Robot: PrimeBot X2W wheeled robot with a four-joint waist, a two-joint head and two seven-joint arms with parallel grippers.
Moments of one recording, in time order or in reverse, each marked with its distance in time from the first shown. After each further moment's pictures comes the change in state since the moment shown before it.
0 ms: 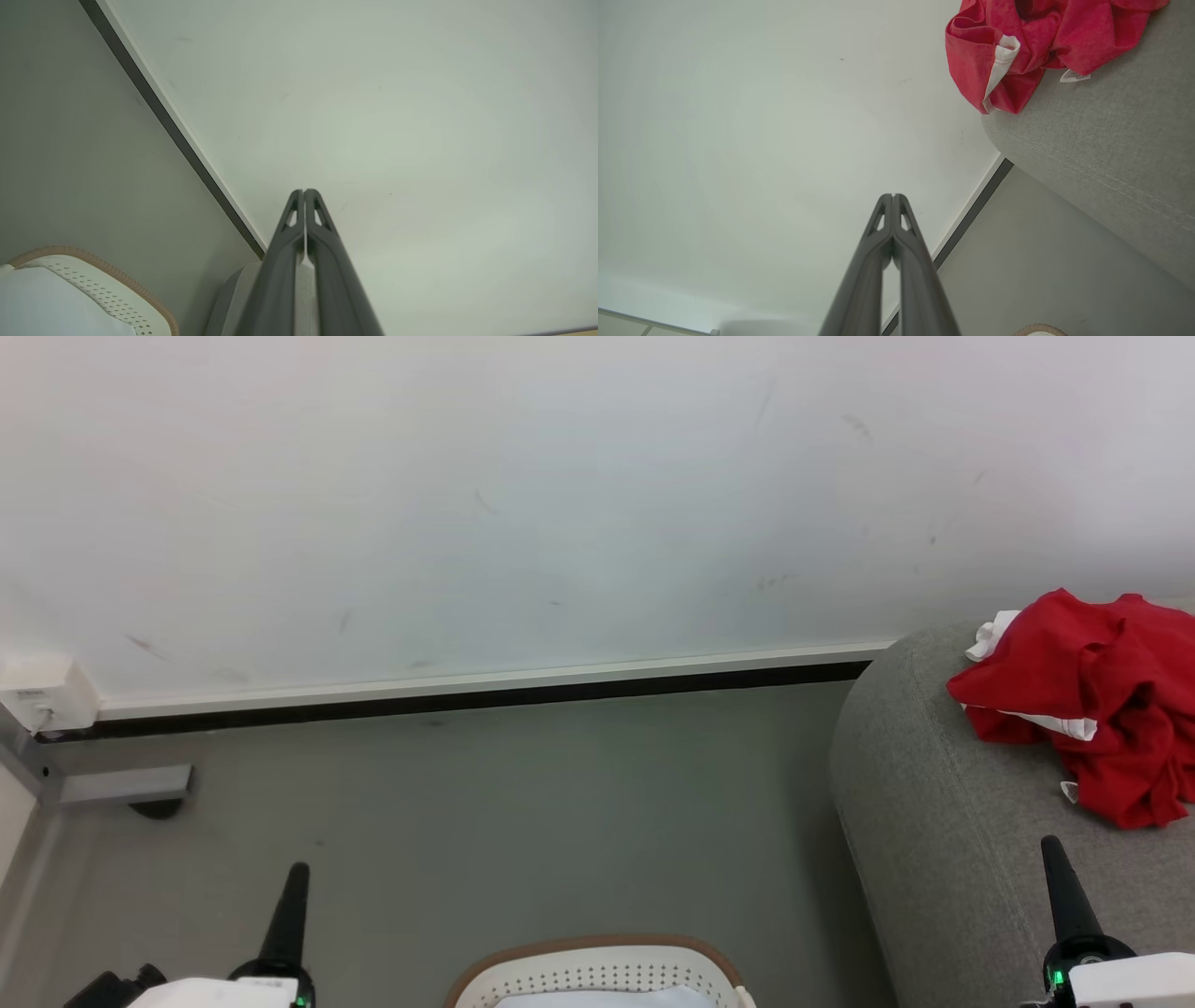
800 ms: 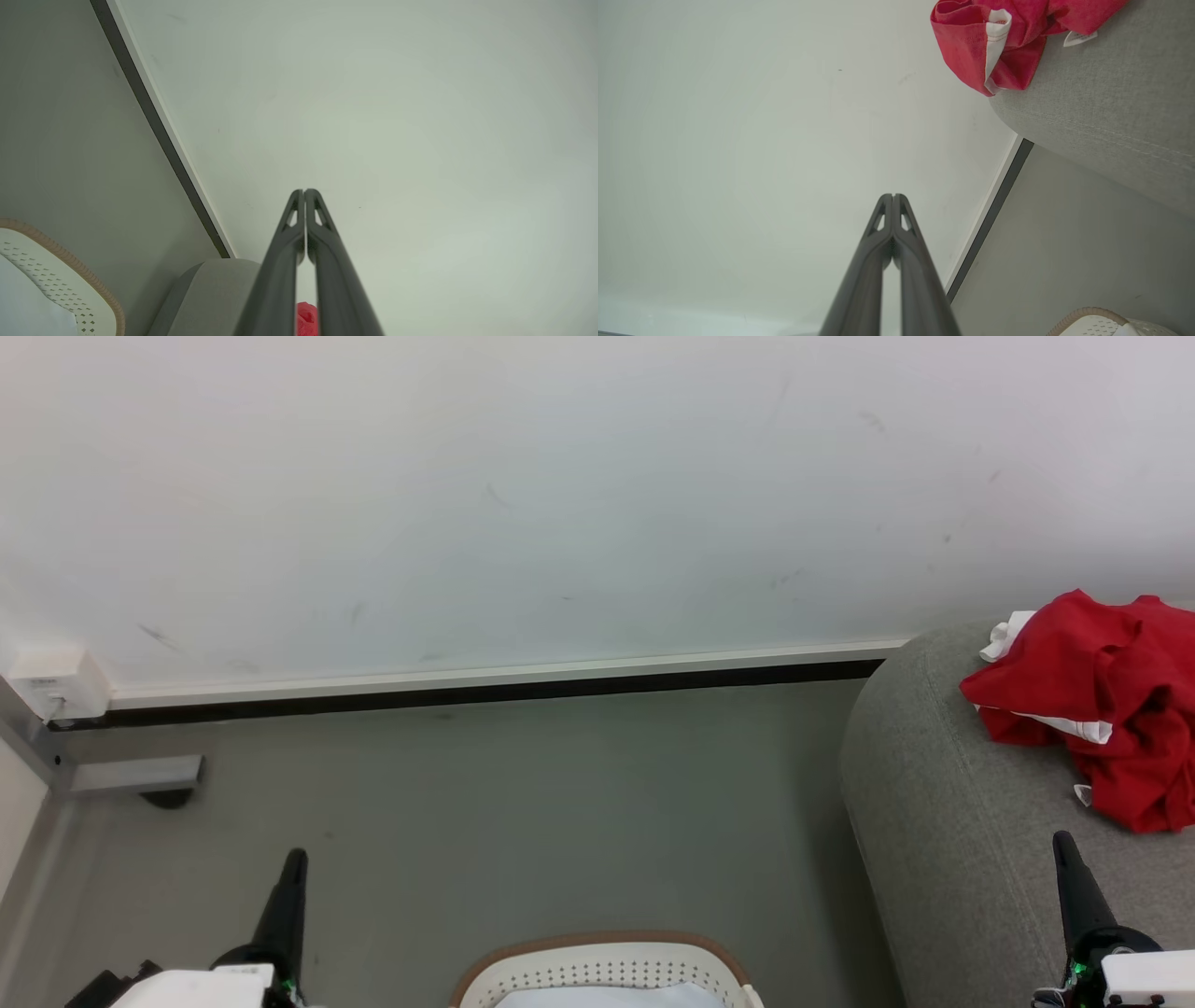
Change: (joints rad) left arm -0.024 -0.001 0.015 0.010 -0.189 -0.008 0.052; right arm -0.014 0.018 -0.050 0.006 0.170 0.000 0.056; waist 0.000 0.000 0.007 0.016
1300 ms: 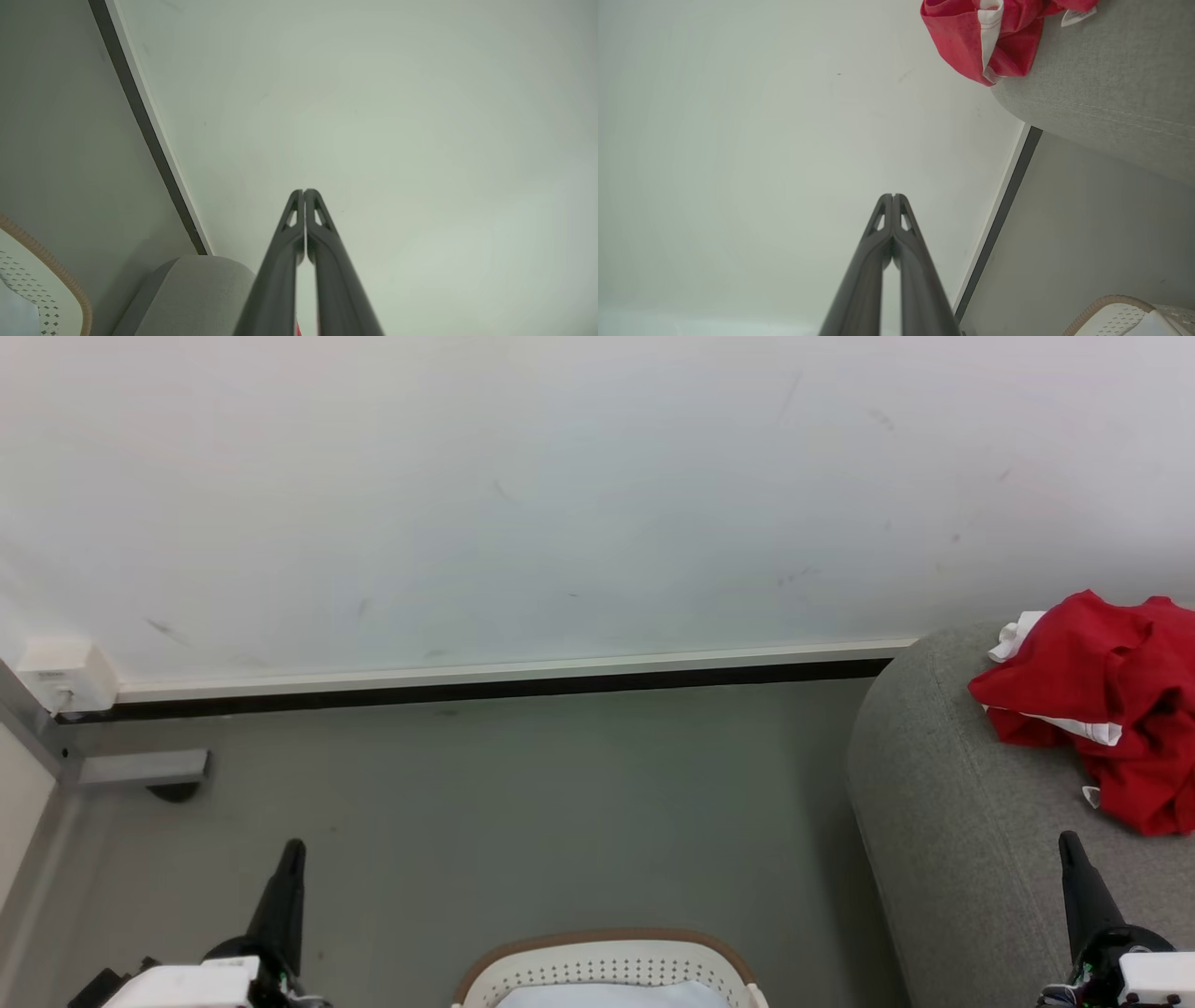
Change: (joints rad) left arm -0.014 0.000 0.010 0.004 -0.099 -0.003 0.031; right arm -0.003 0.008 -0.026 0.004 0.084 0.000 0.028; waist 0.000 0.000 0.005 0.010
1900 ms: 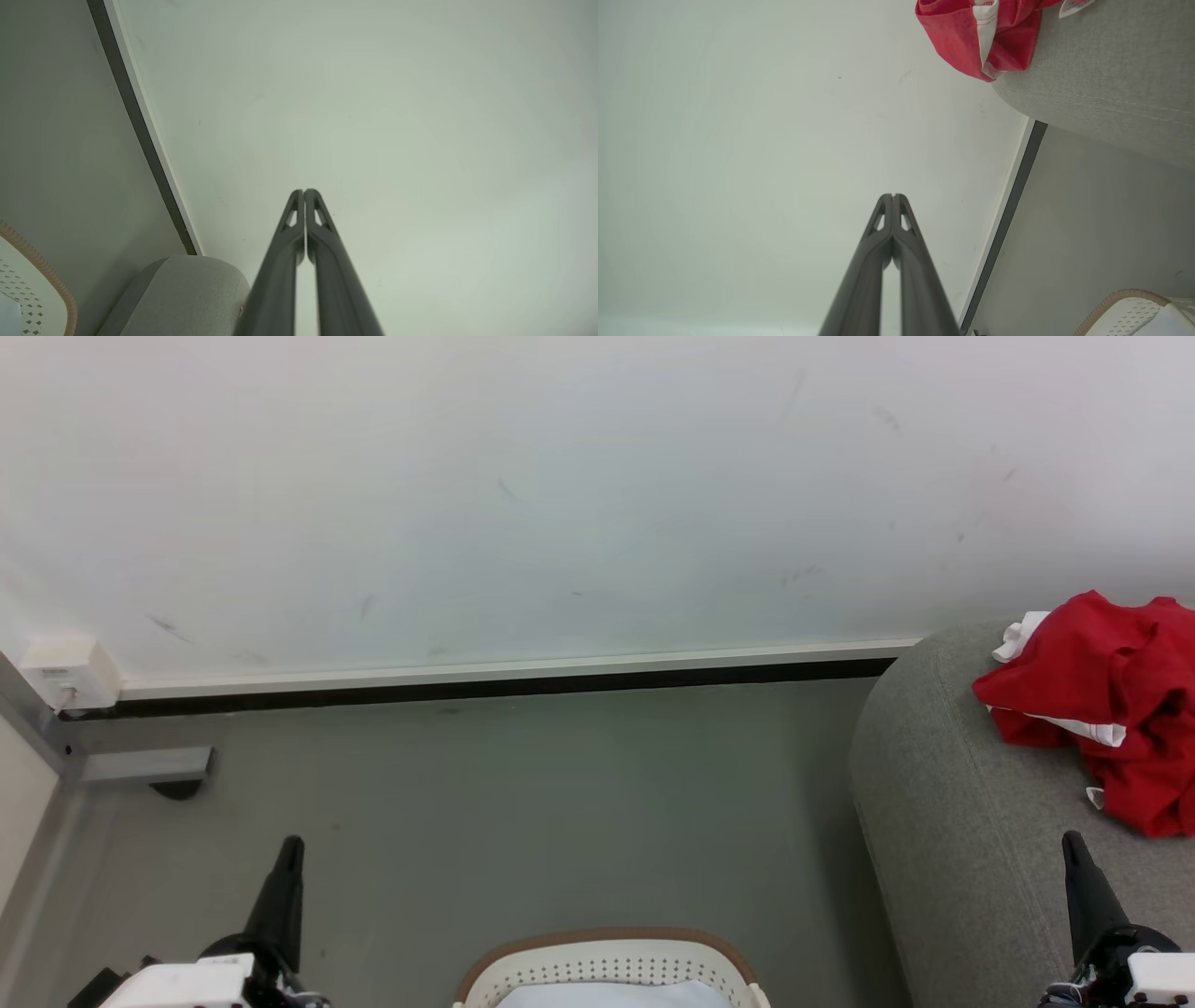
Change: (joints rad) left arm -0.007 0.000 0.005 0.002 -0.047 -0.002 0.011; right arm -0.001 0.005 -0.016 0.001 0.046 0.000 0.016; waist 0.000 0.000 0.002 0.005
